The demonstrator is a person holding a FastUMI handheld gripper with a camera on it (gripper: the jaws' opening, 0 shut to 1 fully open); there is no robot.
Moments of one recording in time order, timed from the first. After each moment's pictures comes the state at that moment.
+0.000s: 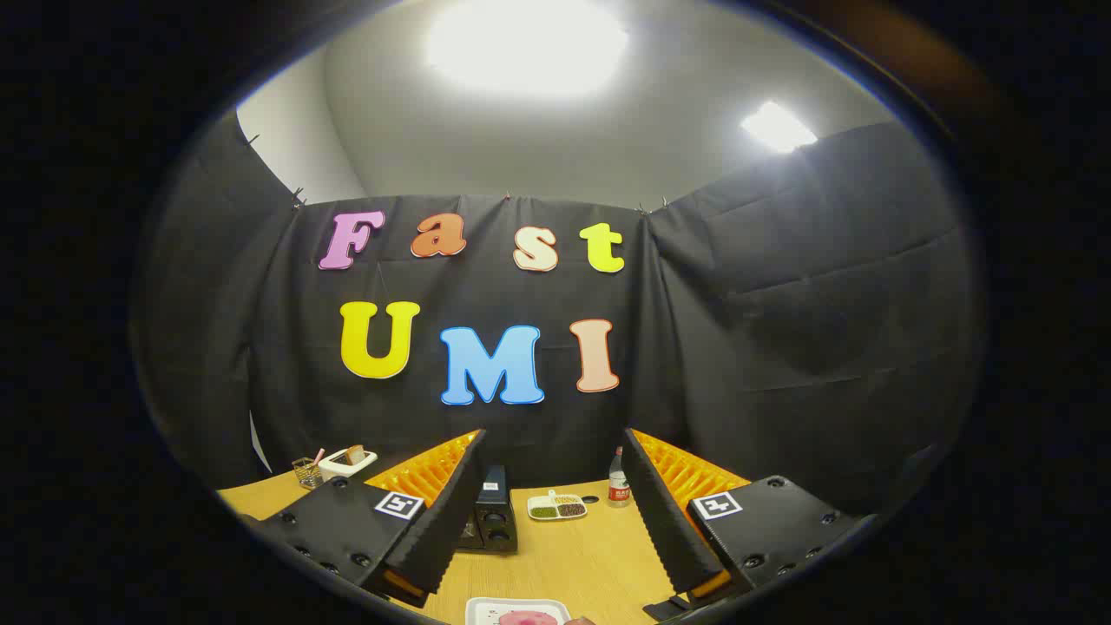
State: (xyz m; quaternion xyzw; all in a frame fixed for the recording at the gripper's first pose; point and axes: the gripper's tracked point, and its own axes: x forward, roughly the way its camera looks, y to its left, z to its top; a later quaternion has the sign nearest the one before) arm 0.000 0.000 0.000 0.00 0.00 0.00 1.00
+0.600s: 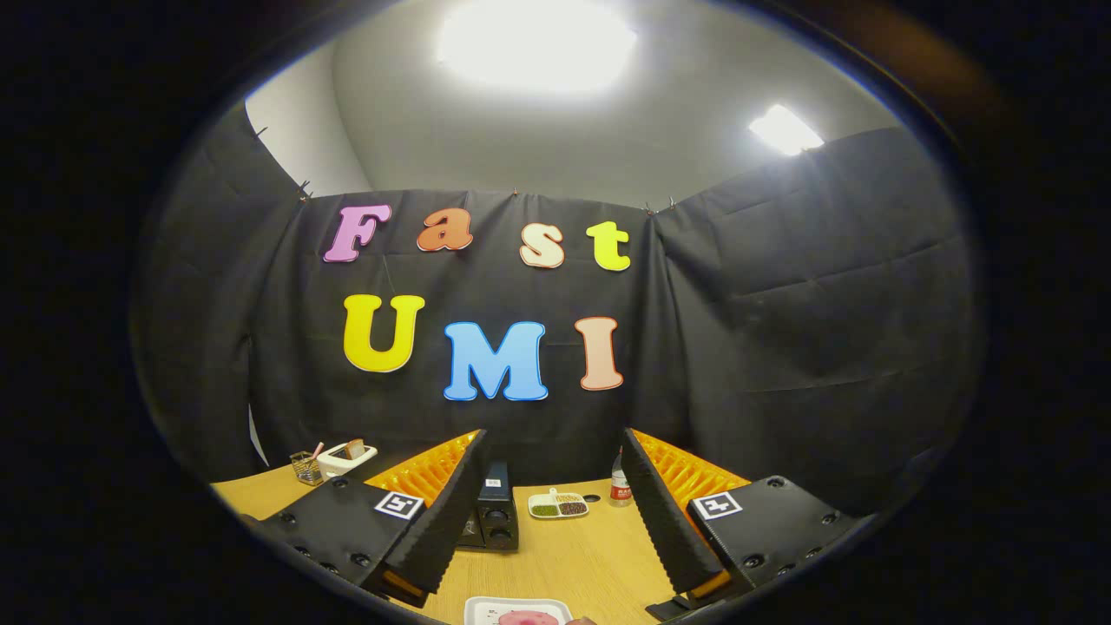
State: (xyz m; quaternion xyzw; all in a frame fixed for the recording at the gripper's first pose) arm 0.006 0.014 -0.012 -0.01 0.01 0.01 1.00
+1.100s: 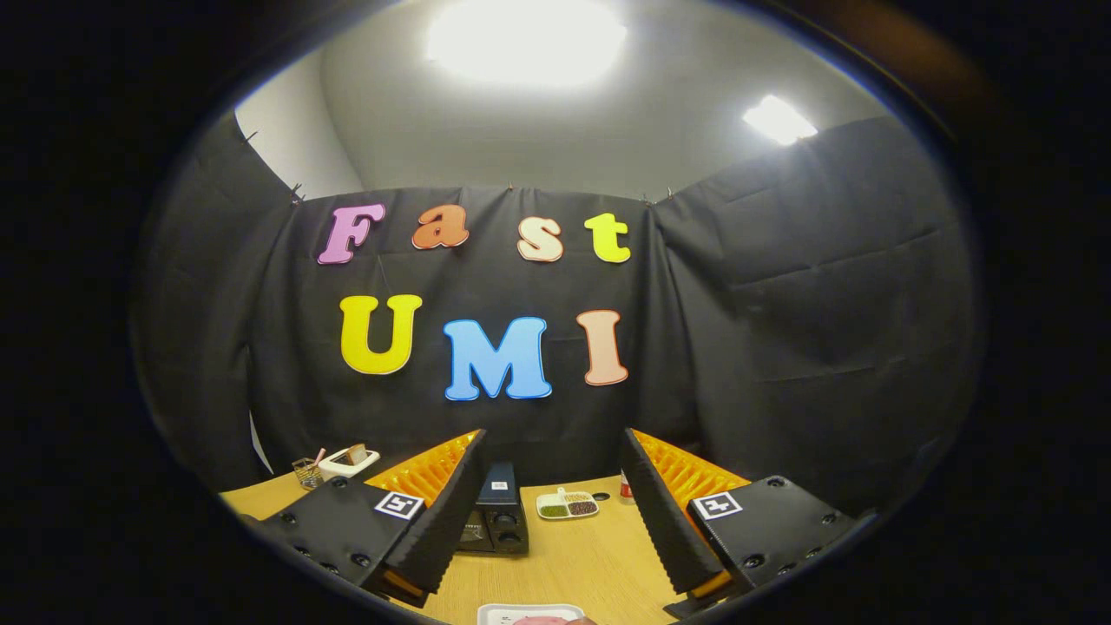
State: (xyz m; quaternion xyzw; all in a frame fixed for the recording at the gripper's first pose) arm 0.028 0.021 -0.020 0.01 0.02 0.00 1.00
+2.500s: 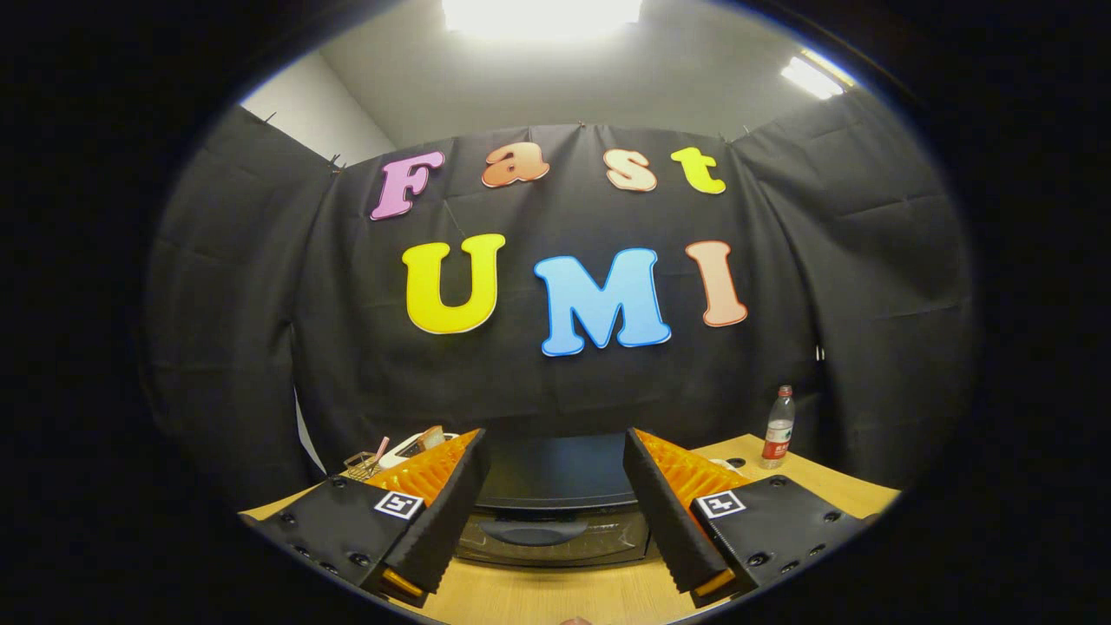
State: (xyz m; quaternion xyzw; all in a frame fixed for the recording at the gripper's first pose) arm 0.154 0.240 -0.148 0.04 0.08 0.12 0.99
